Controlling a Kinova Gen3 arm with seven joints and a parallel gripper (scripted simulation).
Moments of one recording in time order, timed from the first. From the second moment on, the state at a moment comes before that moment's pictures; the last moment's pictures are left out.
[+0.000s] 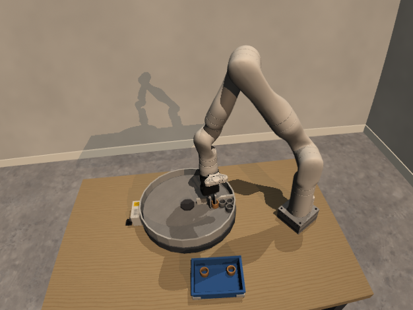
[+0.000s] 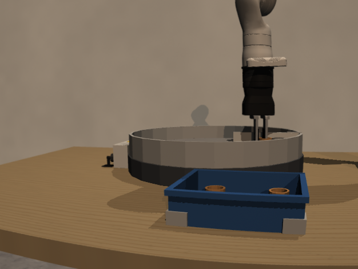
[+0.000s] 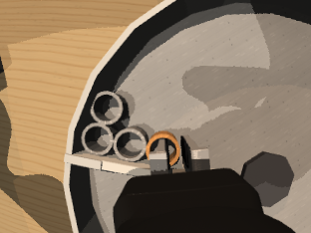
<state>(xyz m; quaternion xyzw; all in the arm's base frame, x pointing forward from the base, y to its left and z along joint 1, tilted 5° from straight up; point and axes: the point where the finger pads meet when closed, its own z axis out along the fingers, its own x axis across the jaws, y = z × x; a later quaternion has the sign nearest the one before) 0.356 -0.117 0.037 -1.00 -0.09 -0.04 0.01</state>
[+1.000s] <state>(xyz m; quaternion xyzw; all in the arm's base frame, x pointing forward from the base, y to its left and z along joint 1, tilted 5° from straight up) 0.356 -0.117 0.029 -1.00 -0.09 -0.04 0.01</state>
